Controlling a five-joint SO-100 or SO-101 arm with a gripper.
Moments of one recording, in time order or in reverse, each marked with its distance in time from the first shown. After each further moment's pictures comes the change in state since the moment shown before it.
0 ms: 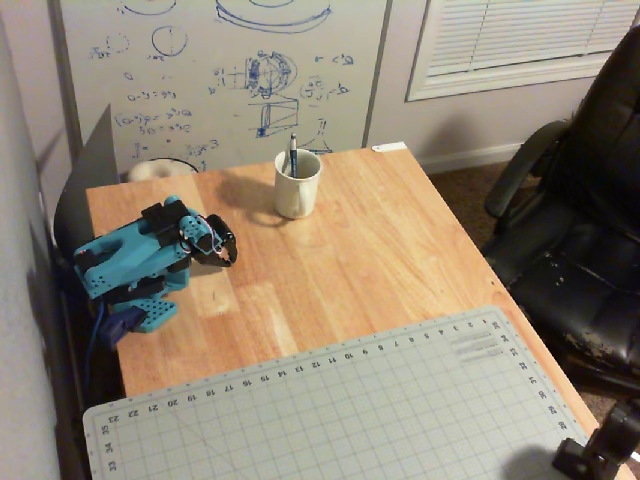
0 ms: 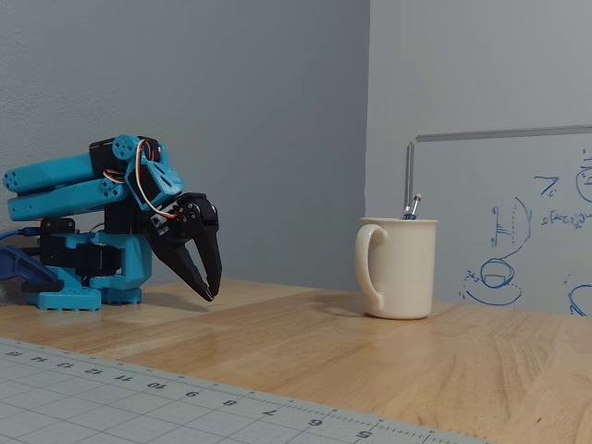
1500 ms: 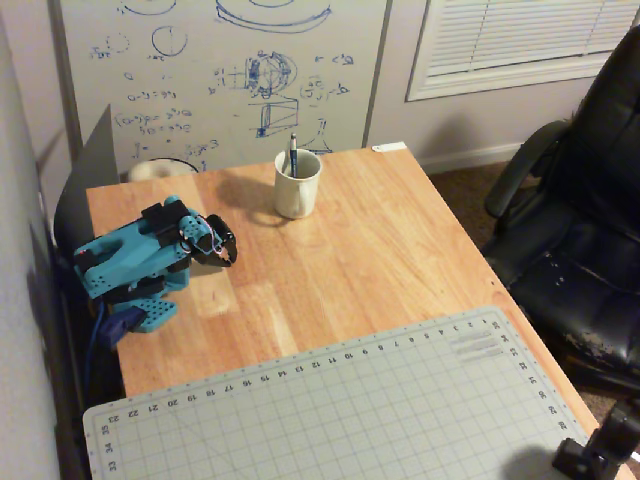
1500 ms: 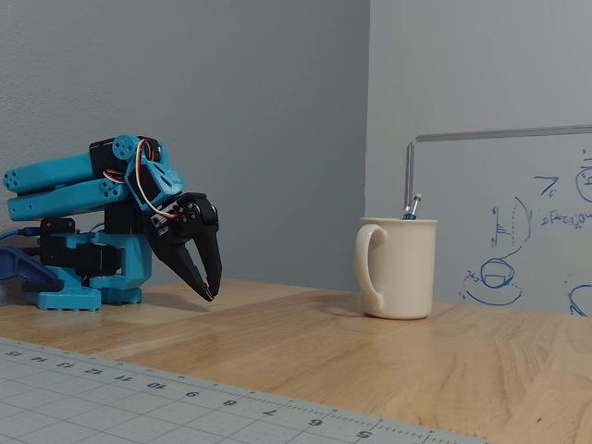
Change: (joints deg) arm 0.0 0.0 0.0 0.0 0.0
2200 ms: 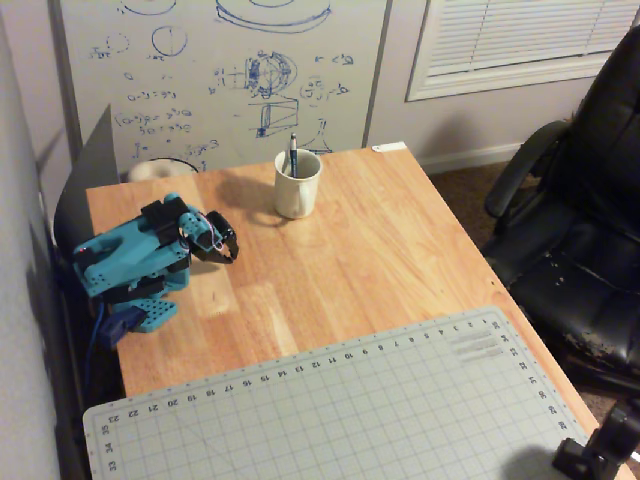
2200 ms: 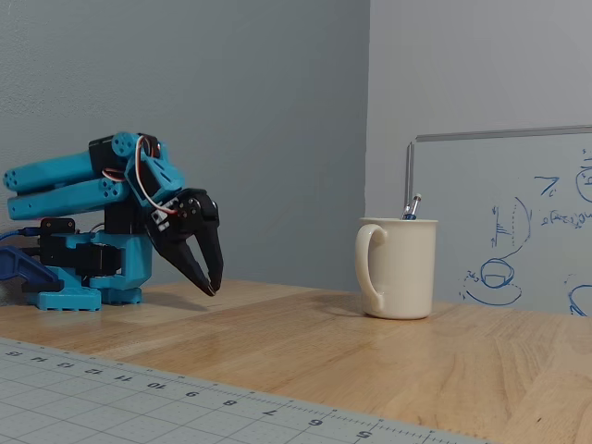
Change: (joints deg) arm 0.0 -4.9 -5.6 0.0 0.0
